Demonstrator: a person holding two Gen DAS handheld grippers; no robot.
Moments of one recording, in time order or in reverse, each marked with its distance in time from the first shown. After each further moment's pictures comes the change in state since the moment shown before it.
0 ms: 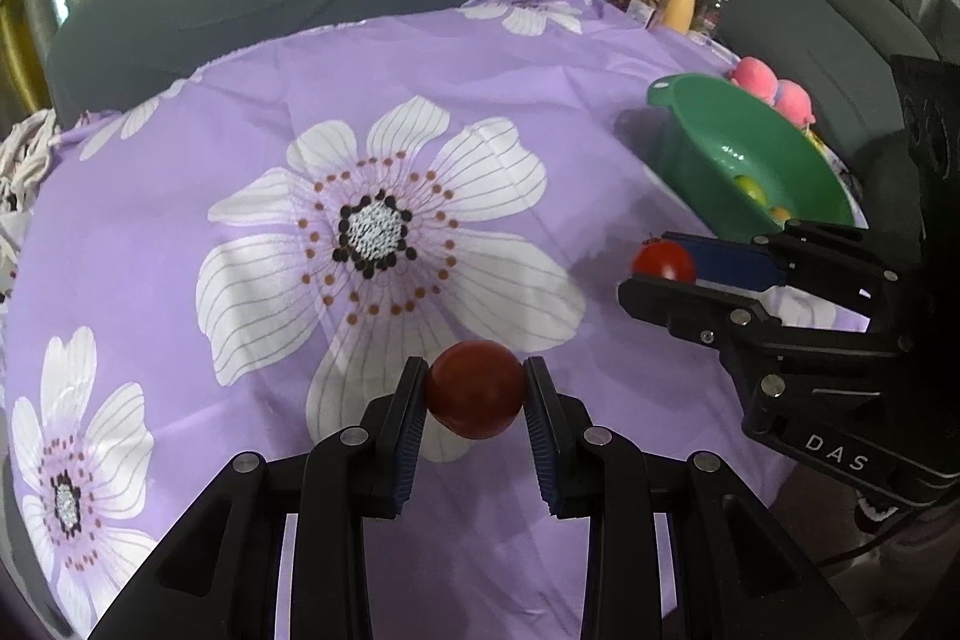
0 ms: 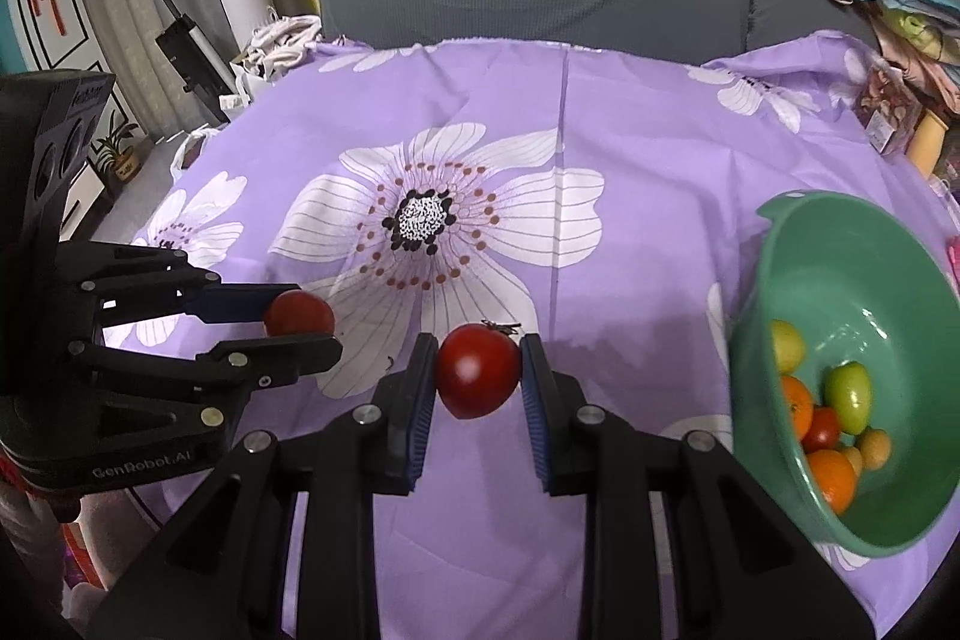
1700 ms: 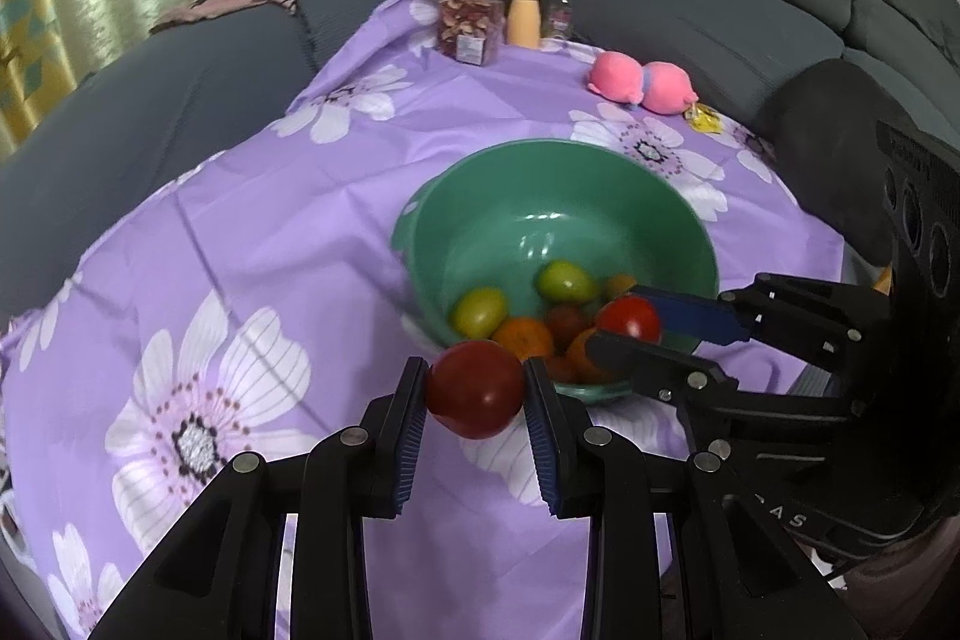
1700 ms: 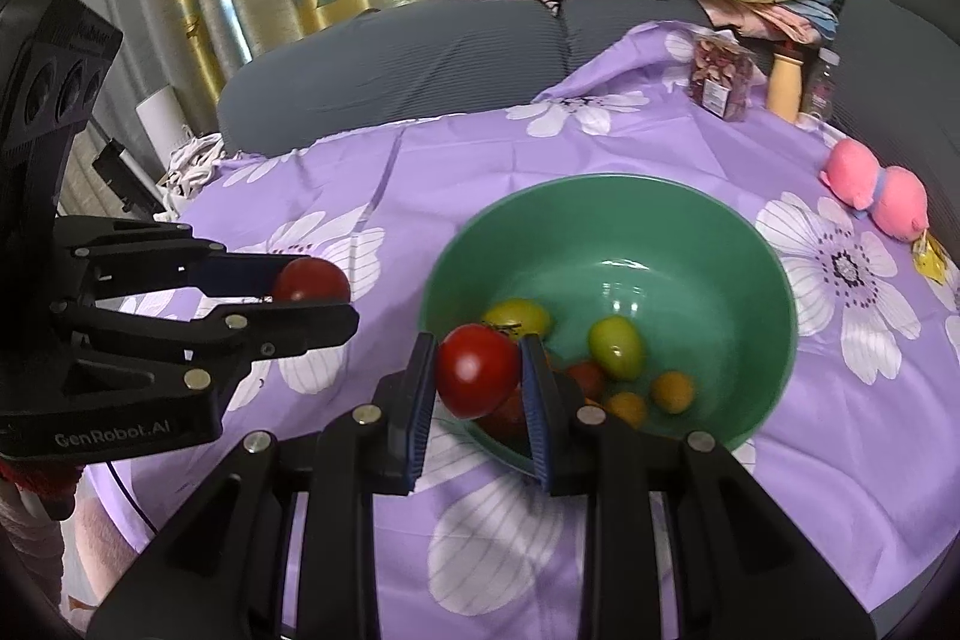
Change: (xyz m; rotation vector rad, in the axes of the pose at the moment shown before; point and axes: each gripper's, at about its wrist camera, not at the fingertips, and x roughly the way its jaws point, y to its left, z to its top) left arm 0.002 -0.147 0.079 0.280 -0.060 -0.090; right arm -0.081 -0.115 -0.038 0.226 -0.172 -0.130
